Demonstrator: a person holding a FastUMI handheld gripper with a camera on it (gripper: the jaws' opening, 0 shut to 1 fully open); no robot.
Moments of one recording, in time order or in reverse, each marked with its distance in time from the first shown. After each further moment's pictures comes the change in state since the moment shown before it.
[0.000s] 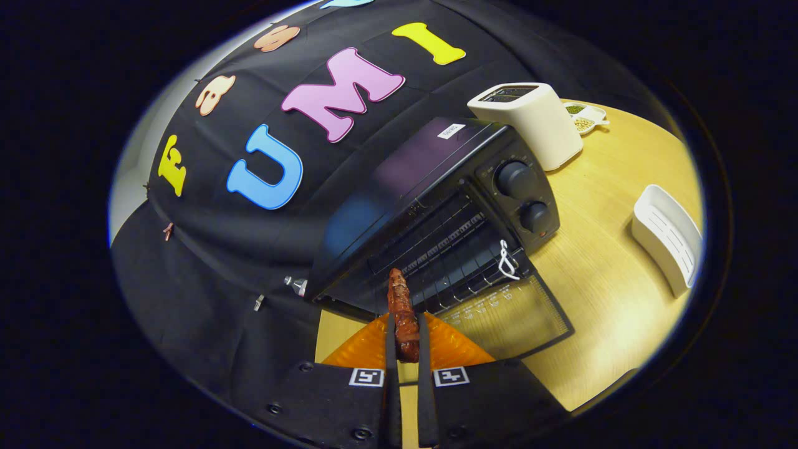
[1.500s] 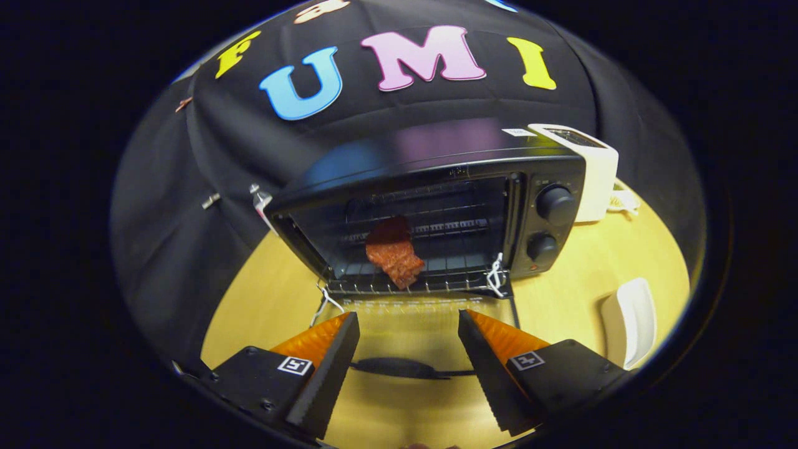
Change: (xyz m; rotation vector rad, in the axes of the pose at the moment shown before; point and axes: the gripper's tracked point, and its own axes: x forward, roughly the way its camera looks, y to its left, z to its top) arm -0.015 -0.045 -0.032 -0.616 0.122 -0.161
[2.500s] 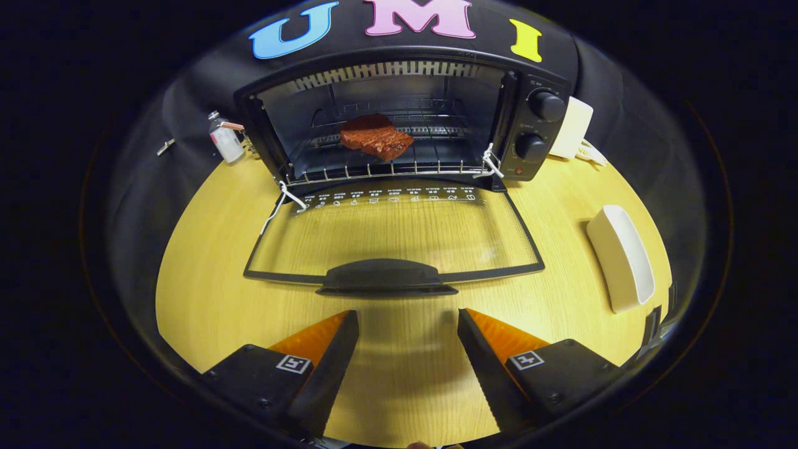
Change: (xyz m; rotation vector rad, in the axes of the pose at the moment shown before) arm 0.017 0.007 -0.116 0.000 0.259 -0.255
